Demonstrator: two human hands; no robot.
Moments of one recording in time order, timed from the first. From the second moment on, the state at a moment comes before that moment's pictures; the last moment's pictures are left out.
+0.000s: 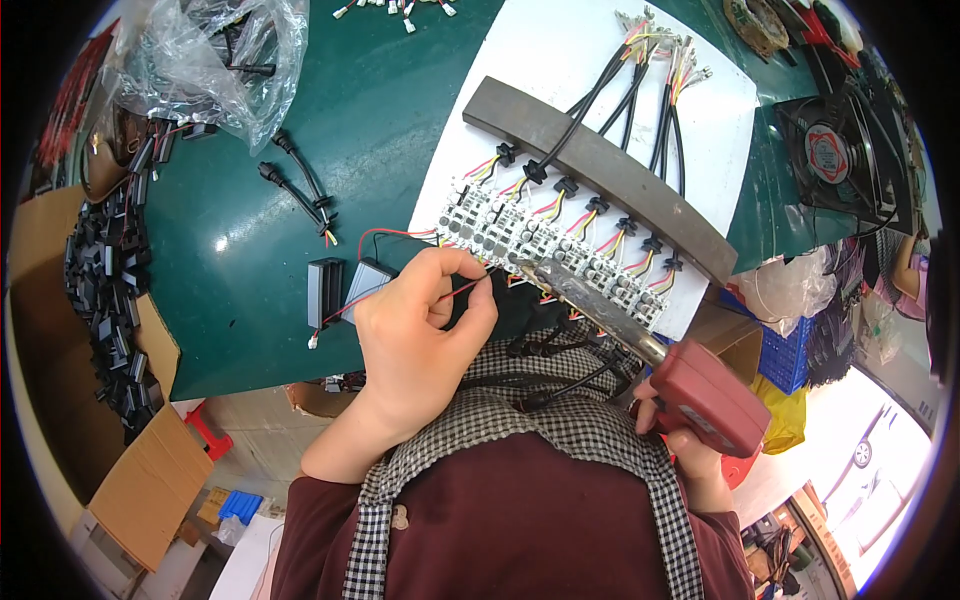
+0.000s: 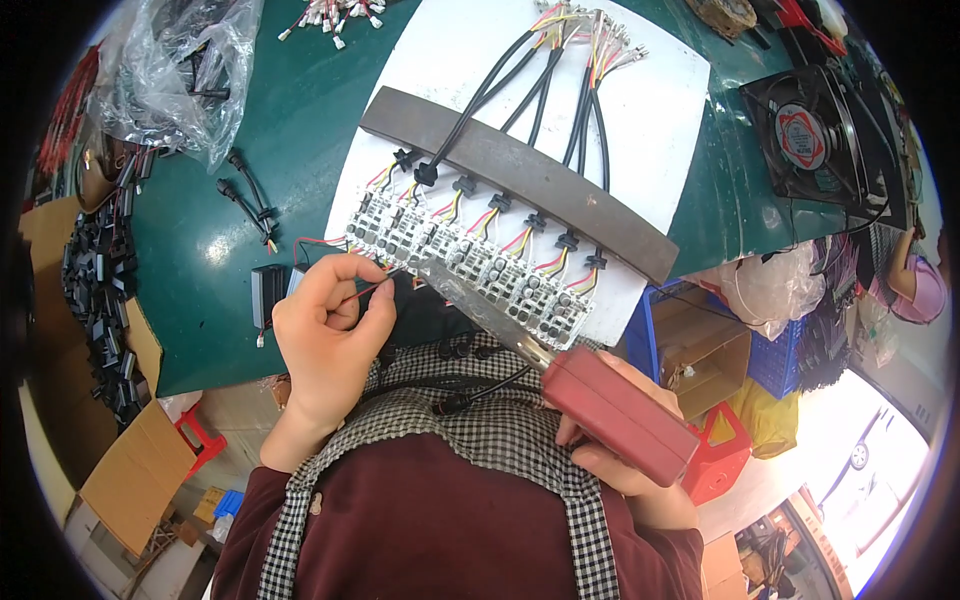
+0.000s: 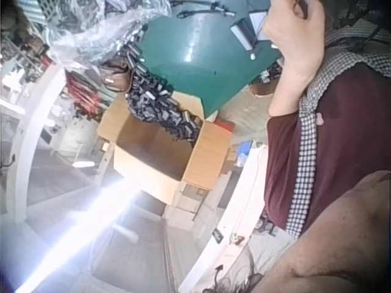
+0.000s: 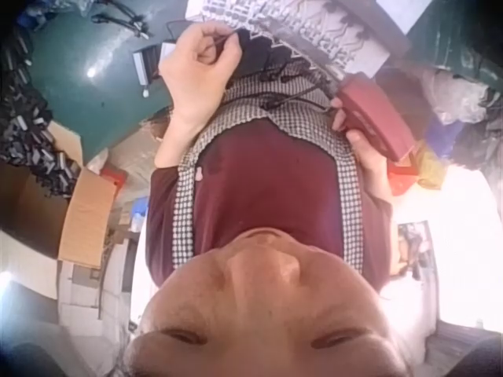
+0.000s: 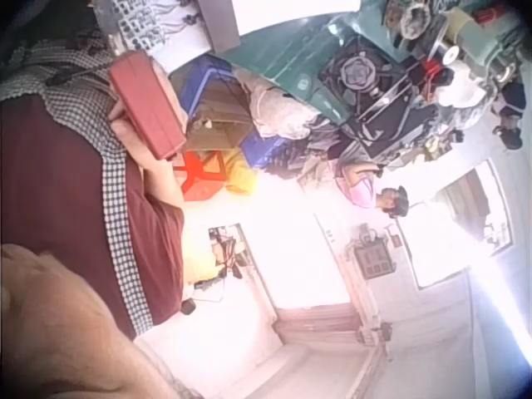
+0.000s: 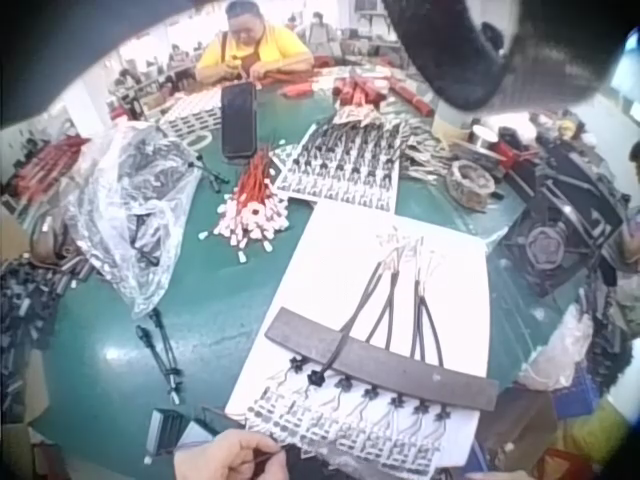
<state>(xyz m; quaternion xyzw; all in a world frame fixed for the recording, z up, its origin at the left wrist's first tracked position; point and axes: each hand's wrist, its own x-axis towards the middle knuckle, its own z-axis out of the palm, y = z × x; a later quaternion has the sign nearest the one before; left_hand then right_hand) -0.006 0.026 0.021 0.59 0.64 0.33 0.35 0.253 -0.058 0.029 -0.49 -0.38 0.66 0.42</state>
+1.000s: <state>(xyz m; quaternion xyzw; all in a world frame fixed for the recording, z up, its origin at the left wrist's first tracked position) -0.009 0.028 0.012 0.69 0.57 0.37 0.24 0.251 -0.055 0.025 -0.49 -0.41 0.65 0.41</state>
